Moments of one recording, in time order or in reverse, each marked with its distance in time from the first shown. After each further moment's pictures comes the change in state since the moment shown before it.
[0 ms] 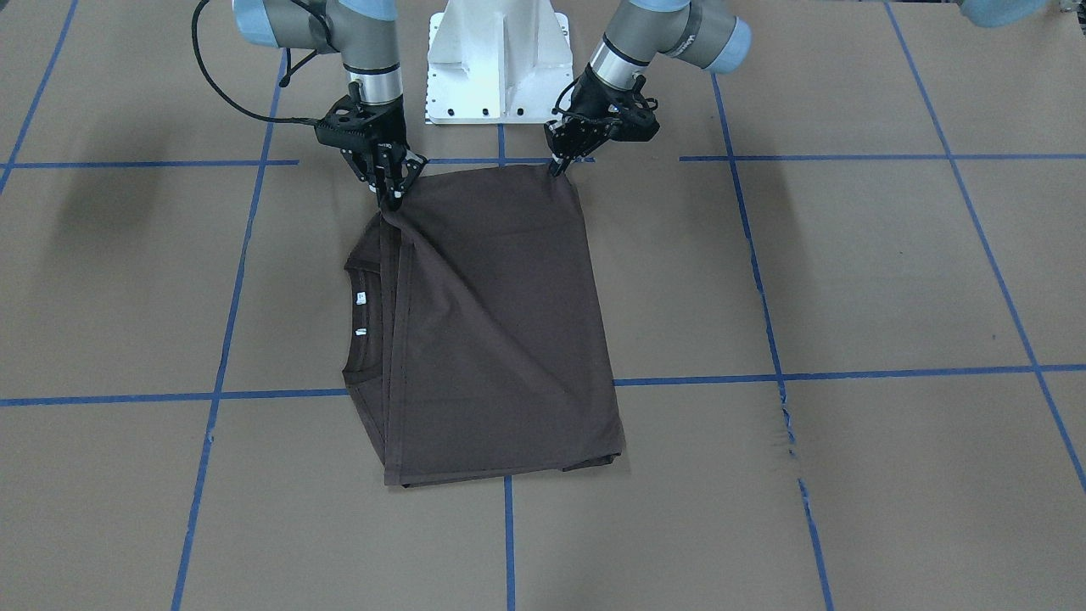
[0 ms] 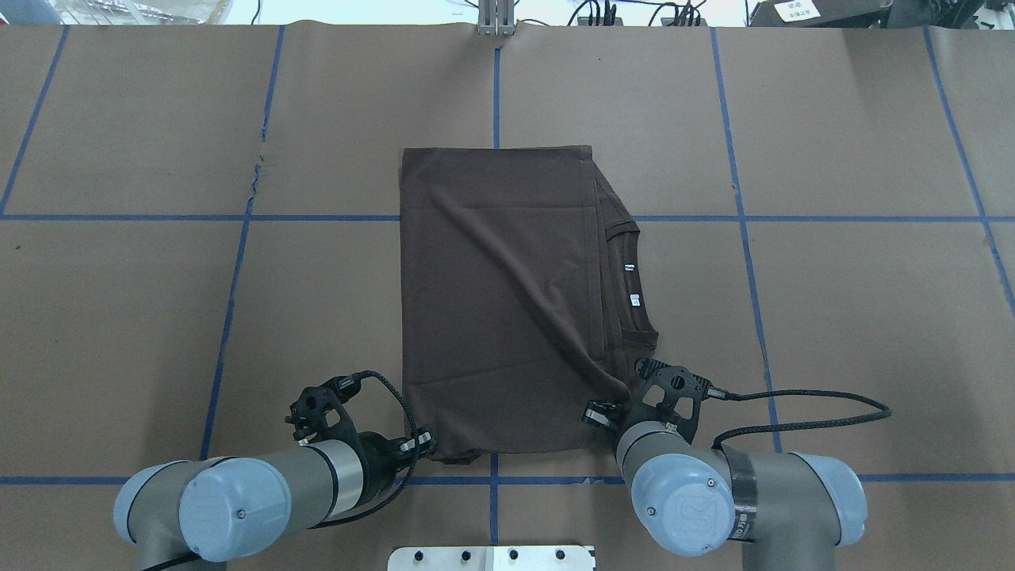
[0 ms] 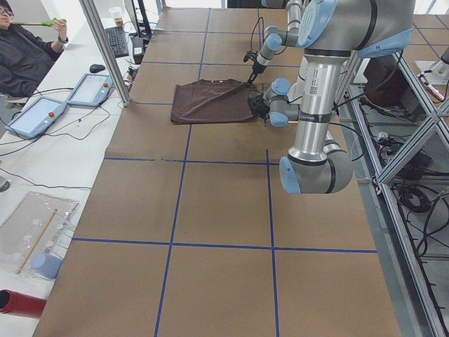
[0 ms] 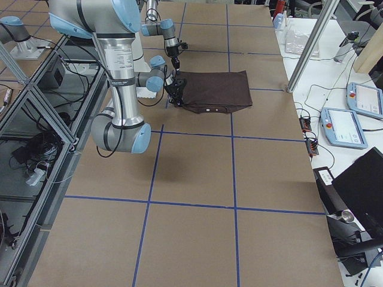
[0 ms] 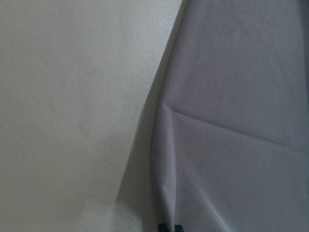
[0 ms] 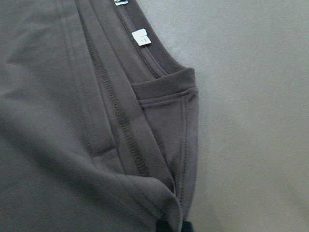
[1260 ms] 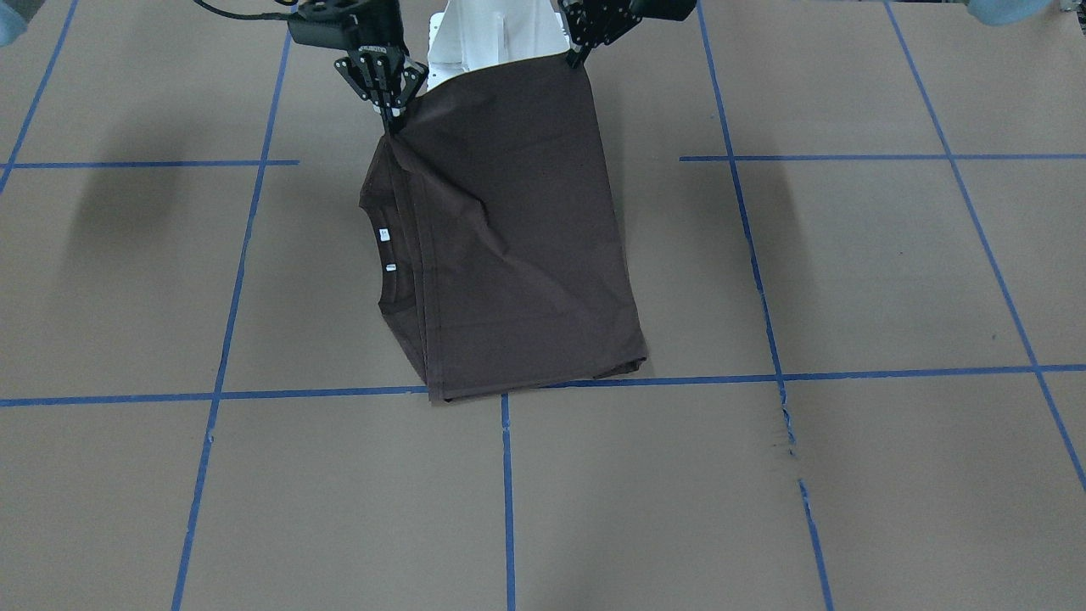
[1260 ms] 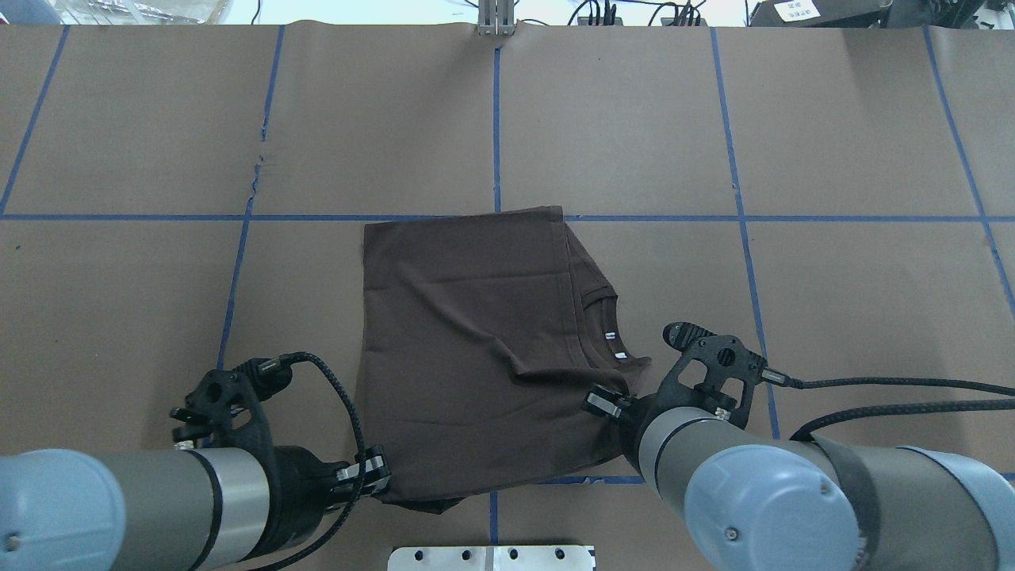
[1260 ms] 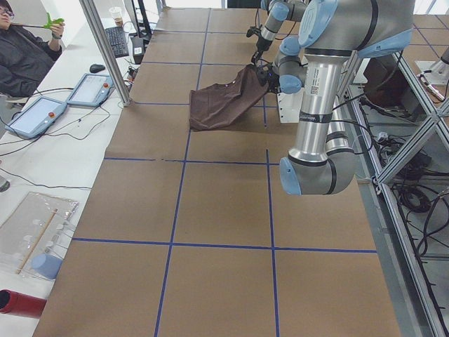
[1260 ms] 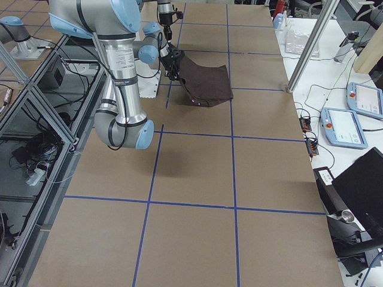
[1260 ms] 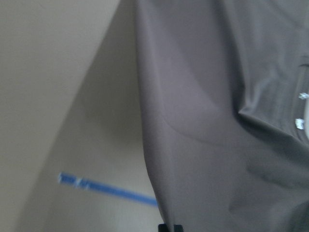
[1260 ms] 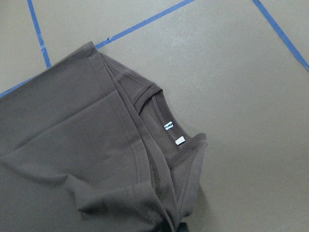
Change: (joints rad) left arm -0.017 -0.003 -0.587 0.658 -0.158 0.044; right arm 0.013 0.090 0.411 -0.409 0.062 0.043
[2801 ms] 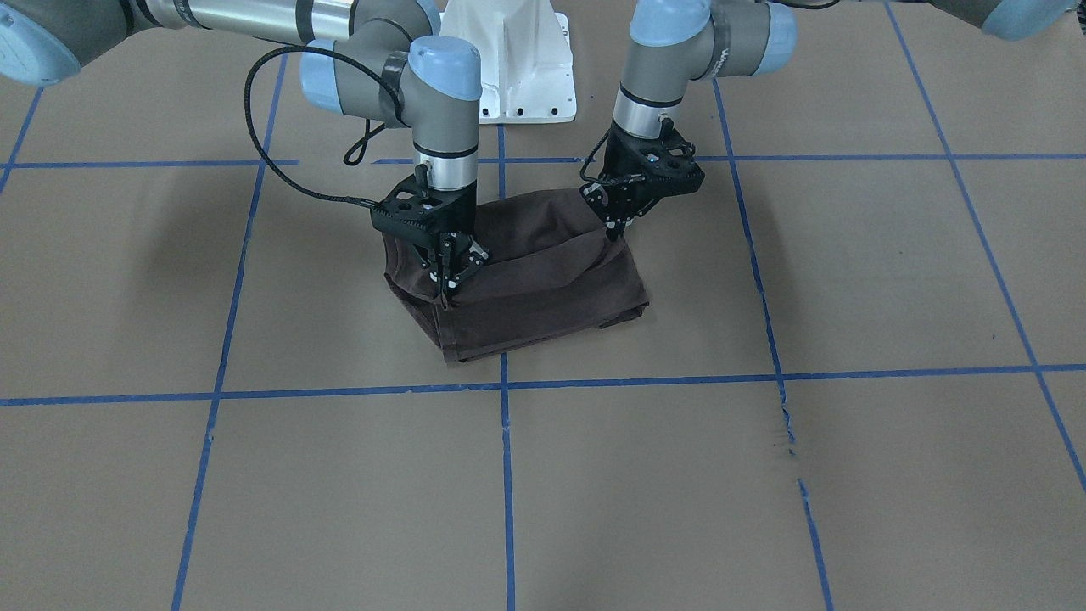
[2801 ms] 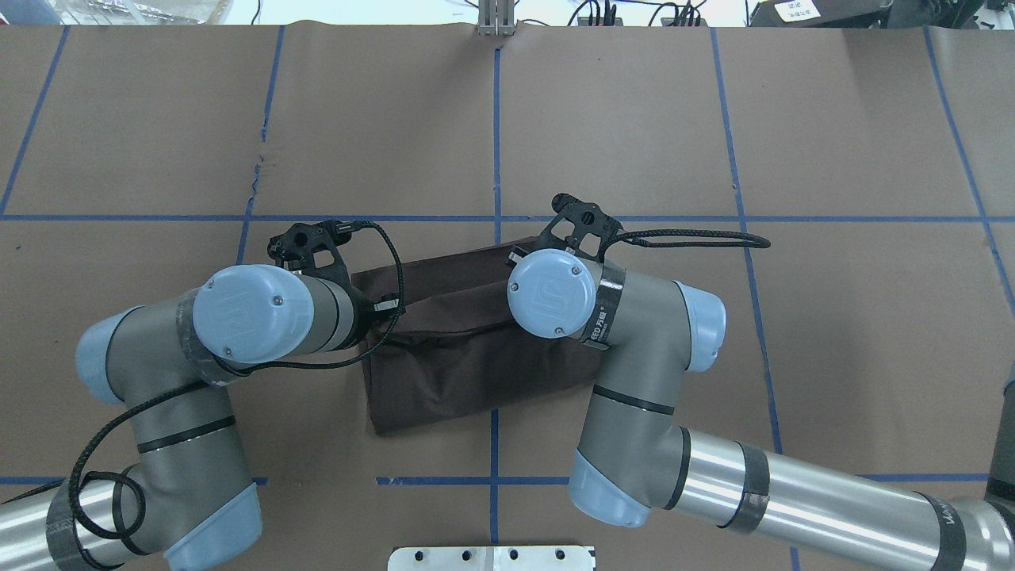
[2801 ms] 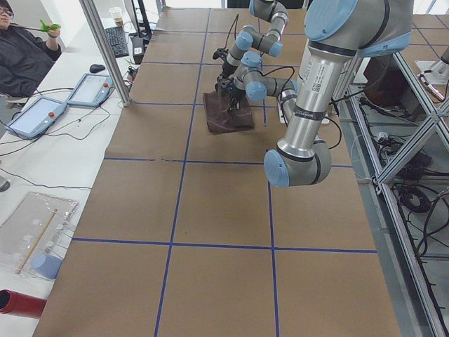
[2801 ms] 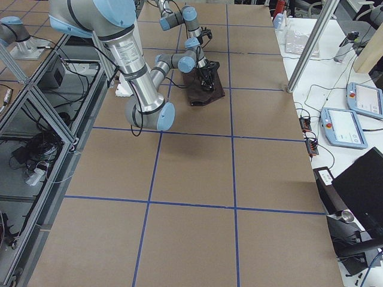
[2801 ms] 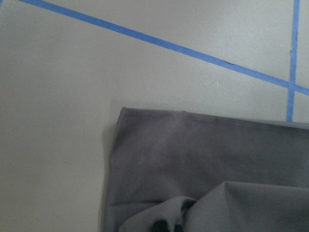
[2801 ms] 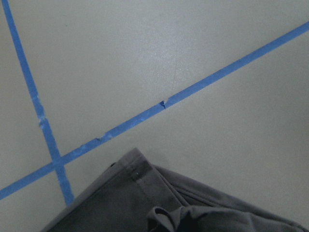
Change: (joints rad) left arm -0.292 -0.138 0.566 -0.182 -0.012 0.317; right arm 0.273 0.316 -0.749 0.348 0.076 -0.107
